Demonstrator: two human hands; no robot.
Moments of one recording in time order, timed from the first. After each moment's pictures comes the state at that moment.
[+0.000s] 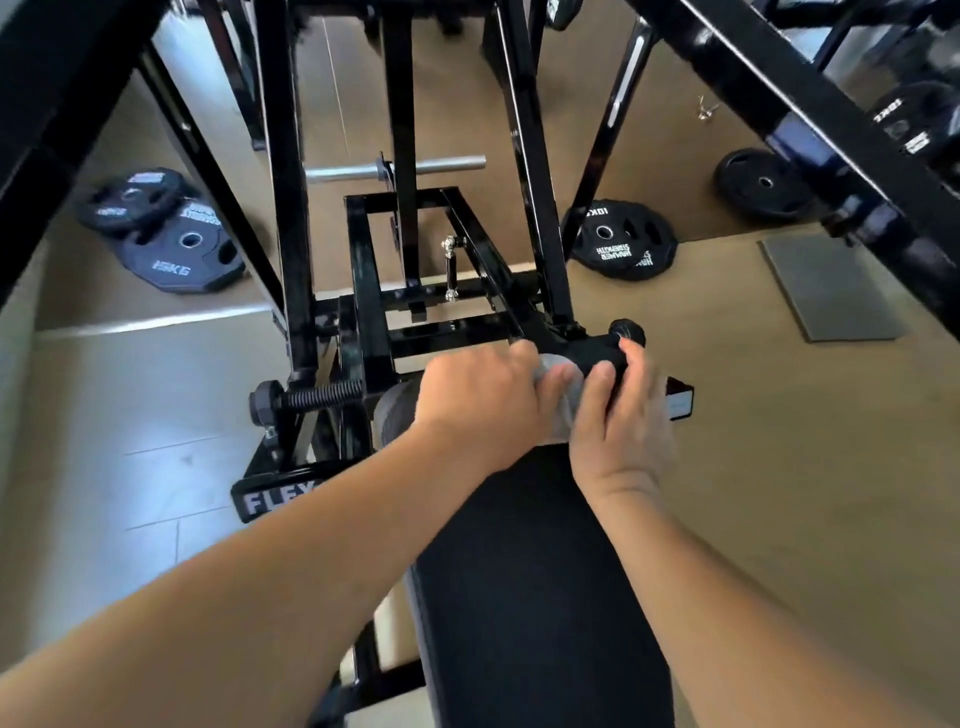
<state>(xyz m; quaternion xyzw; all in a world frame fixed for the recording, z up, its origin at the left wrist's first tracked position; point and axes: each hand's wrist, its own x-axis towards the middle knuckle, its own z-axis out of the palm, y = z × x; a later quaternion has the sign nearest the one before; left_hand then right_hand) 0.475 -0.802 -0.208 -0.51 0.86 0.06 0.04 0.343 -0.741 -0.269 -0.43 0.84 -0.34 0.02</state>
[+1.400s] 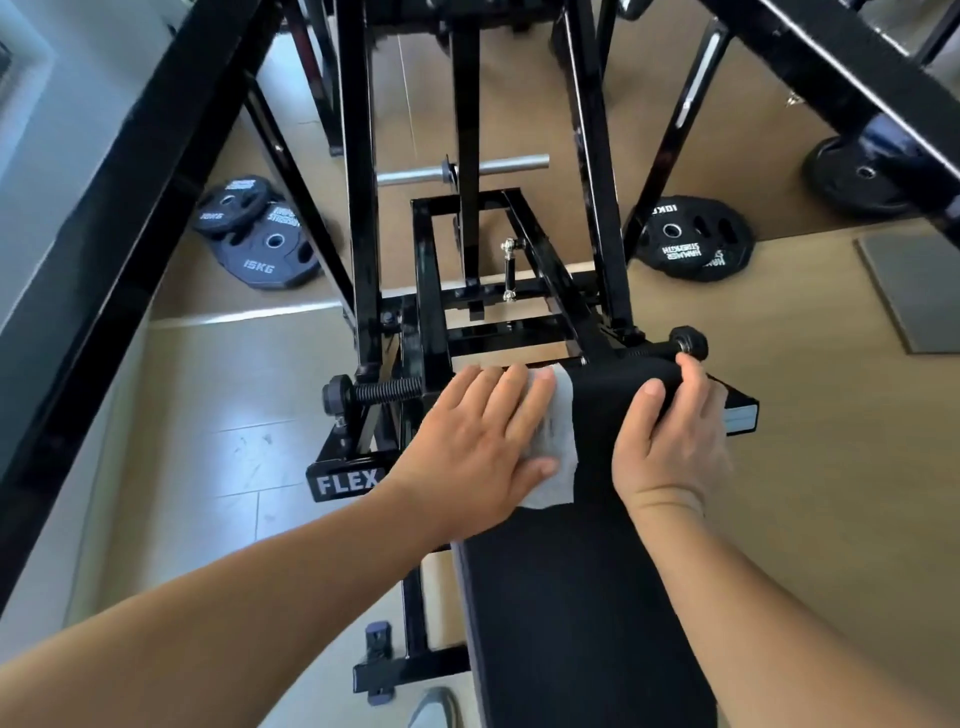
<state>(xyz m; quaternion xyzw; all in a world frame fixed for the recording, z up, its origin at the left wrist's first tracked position) 0.550 -0.772 -0.220 -0.38 0.92 -0.01 0.06 0.348 -0.738 -0.267 -0.42 0.84 -0.33 0.01</state>
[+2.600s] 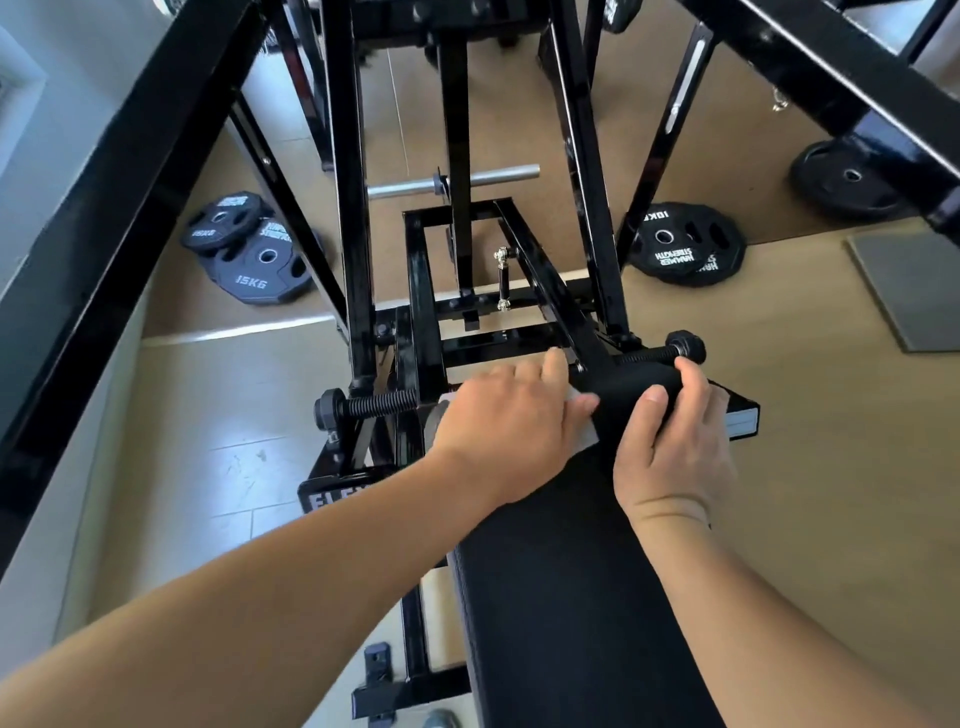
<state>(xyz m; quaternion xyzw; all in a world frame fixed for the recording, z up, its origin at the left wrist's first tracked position) 0.500 -0.799 -0.213 -0.47 0.88 0.04 0.03 0.347 -0.738 -0.272 -0.42 0.84 -0.35 0.01</state>
